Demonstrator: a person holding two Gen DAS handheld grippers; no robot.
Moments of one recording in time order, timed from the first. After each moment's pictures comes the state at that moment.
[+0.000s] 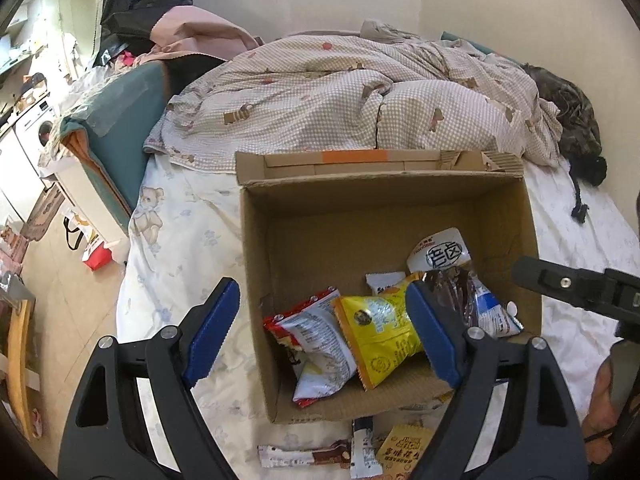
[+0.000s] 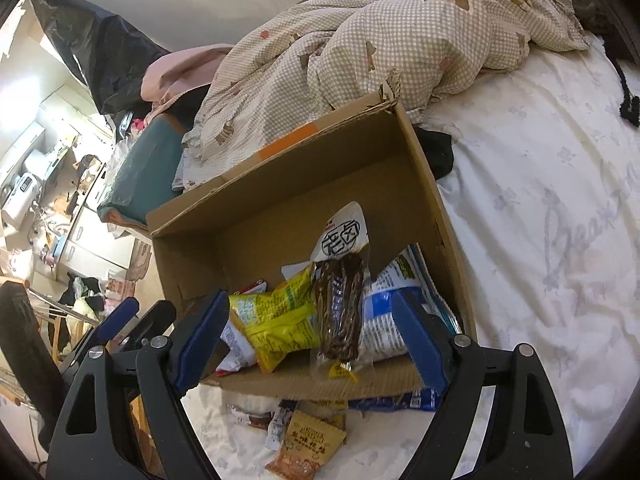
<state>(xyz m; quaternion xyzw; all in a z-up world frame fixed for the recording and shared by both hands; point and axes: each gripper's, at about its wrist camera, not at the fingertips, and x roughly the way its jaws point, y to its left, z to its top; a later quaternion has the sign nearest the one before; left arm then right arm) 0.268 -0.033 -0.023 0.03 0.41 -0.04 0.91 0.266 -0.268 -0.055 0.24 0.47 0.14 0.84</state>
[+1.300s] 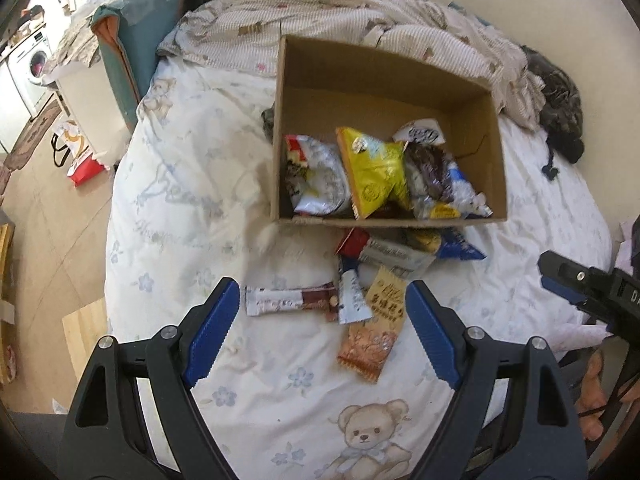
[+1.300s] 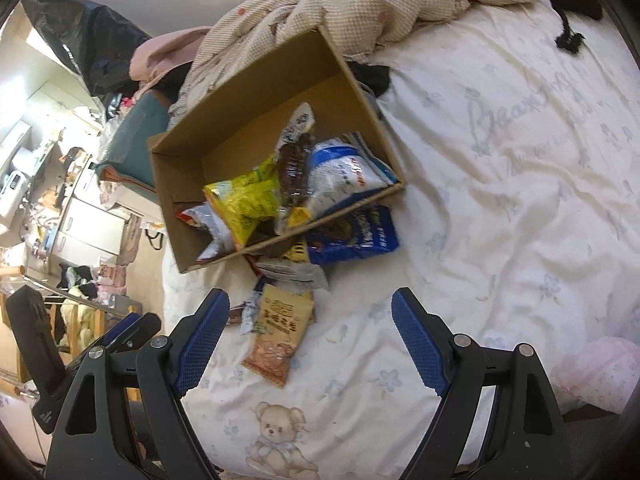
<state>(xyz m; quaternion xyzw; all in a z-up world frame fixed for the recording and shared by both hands) 0.152 0.001 -0.055 -0.05 0.51 -0.06 0.86 0.142 -0.290 -0.073 0.25 0.51 0.11 0.82</state>
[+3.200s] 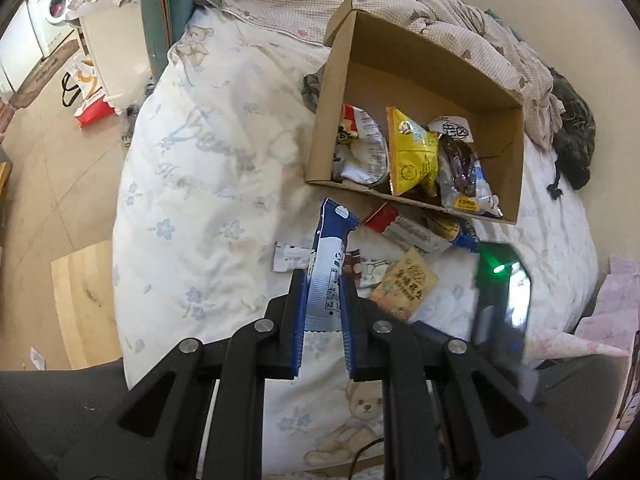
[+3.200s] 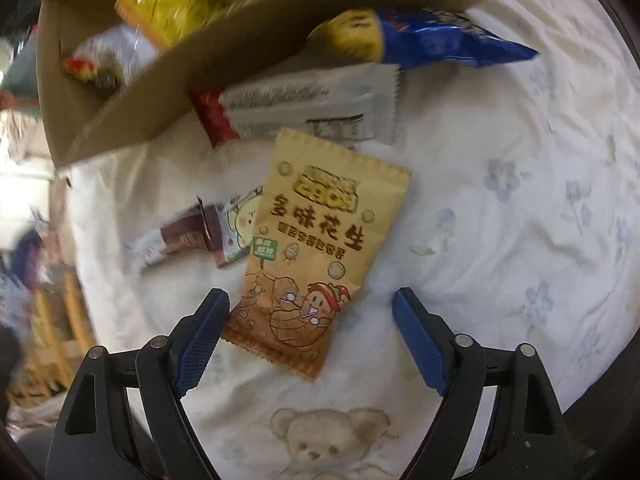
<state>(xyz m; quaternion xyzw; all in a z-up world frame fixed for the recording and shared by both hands) 0.142 0.046 -0.060 -0.12 0.54 -0.04 0.83 0.162 -0.137 -0.191 0.18 0.66 0.01 0.73</state>
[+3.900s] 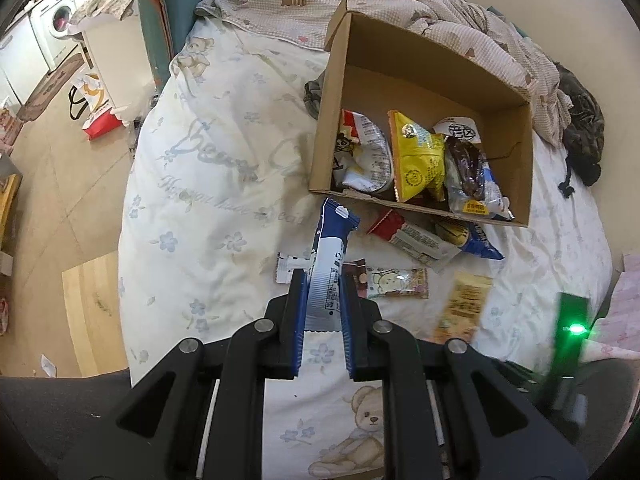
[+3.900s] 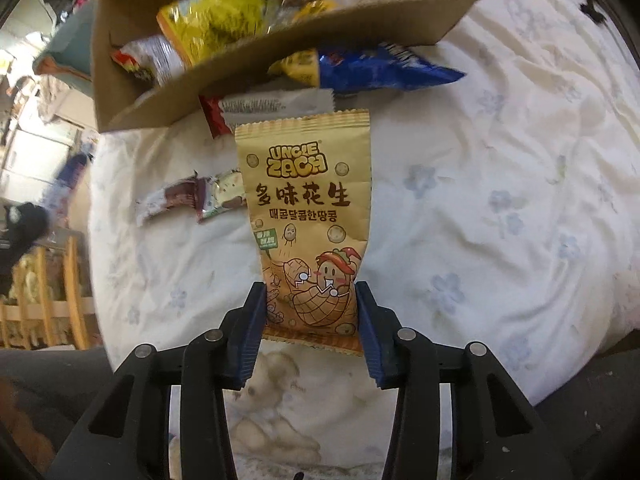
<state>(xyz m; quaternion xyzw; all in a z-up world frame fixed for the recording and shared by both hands) 0.147 0.036 -0.063 -0.10 0.54 -0.02 0.84 0.120 -0.190 -0.156 0.16 0.63 0.08 0.75</state>
